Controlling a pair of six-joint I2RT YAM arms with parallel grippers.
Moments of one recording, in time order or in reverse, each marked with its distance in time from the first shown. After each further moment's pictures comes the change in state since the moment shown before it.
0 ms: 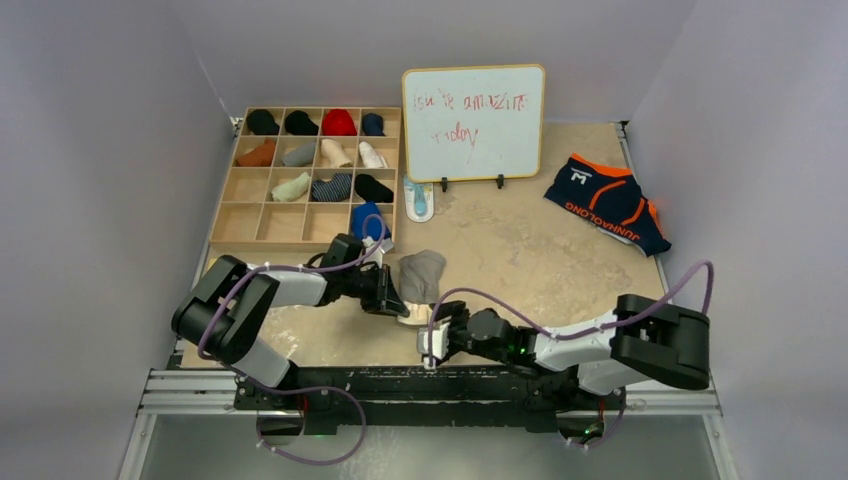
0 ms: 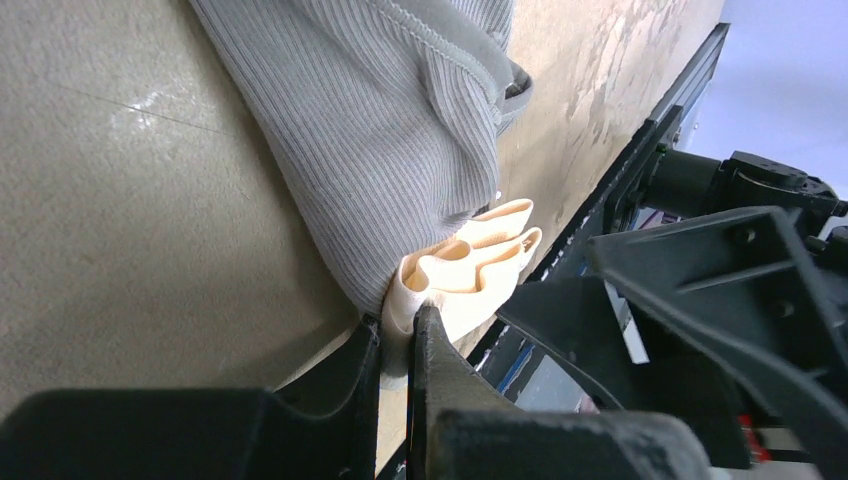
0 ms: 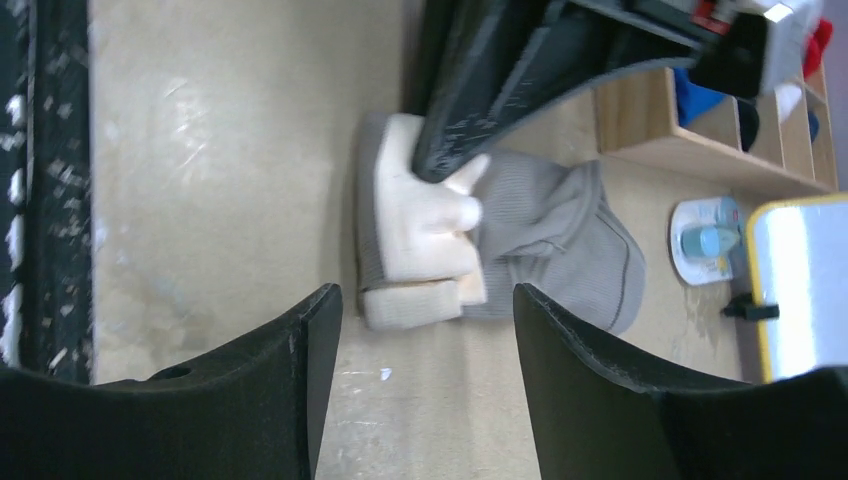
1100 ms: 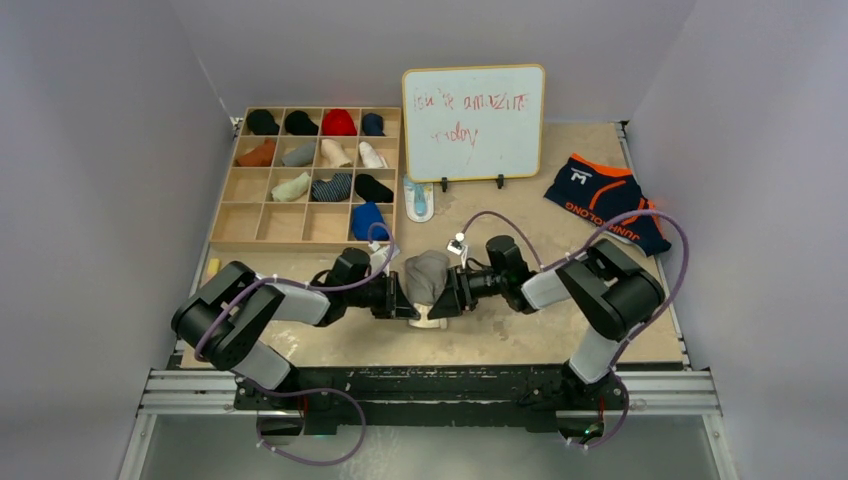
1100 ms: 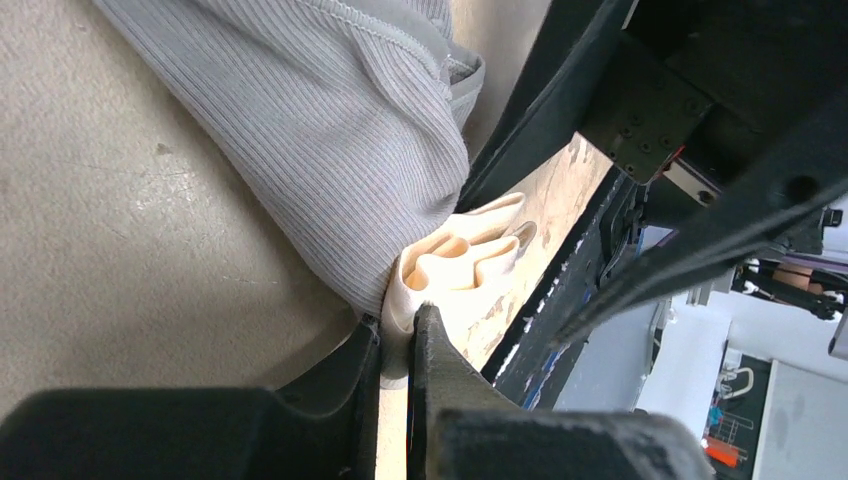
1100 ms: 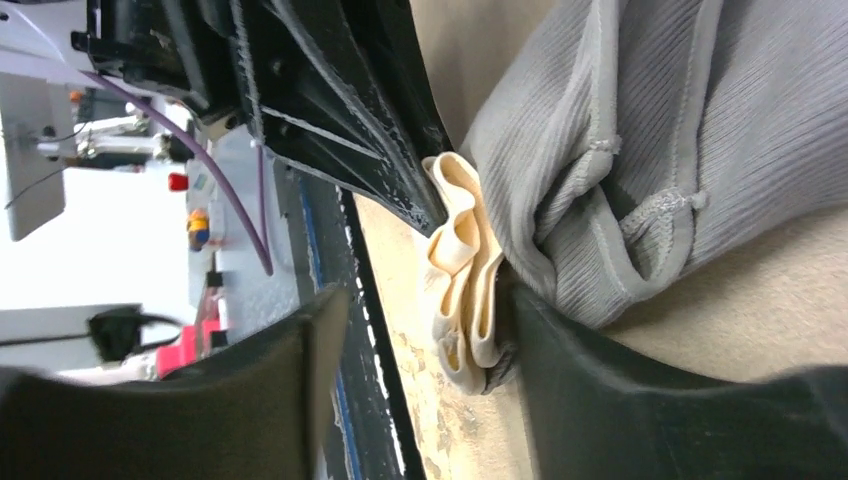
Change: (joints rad) left arm -0.128 -0.019 -0.124 0.336 -0.125 -0.103; right arm -0.637 0.436 0.242 -0.032 -1.062 1.241
